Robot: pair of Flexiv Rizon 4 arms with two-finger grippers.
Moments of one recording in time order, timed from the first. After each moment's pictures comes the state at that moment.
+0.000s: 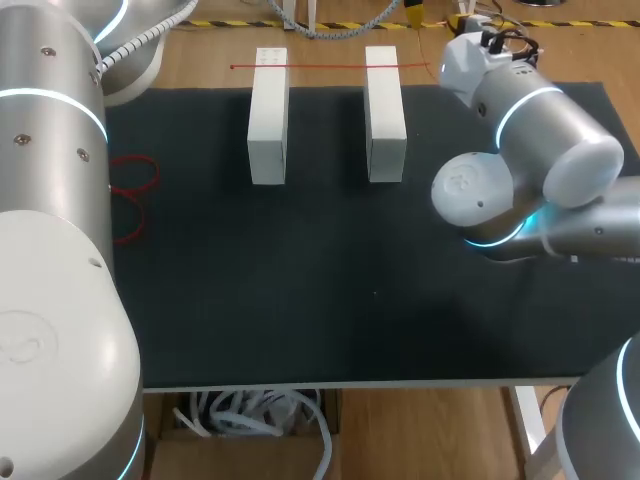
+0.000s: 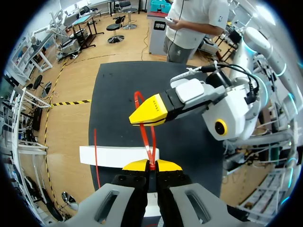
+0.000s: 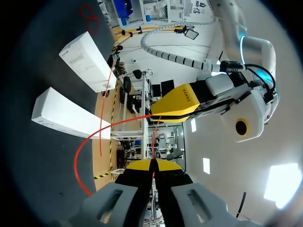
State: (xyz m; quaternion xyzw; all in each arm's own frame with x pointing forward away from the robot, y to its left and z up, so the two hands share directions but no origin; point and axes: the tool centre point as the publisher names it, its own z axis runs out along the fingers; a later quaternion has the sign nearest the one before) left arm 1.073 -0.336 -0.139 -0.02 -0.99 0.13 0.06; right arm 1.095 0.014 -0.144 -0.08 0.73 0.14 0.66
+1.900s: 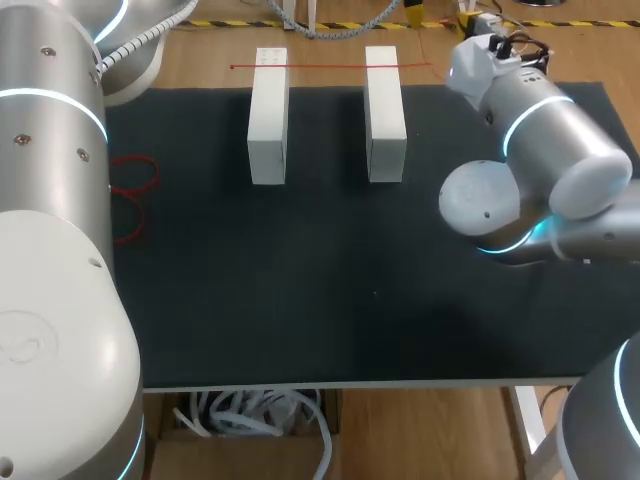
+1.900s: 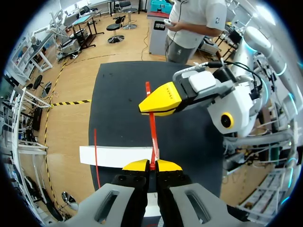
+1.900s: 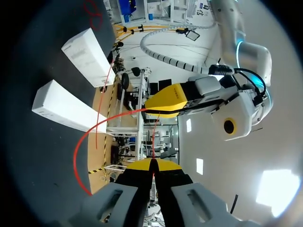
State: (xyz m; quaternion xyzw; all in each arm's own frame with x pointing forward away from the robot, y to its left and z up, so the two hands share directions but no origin) left arm 1.073 -0.336 -0.139 -0.02 -0.99 0.13 0.06; right arm 1.082 0.000 -0.129 -0.10 0.71 0.11 0.68
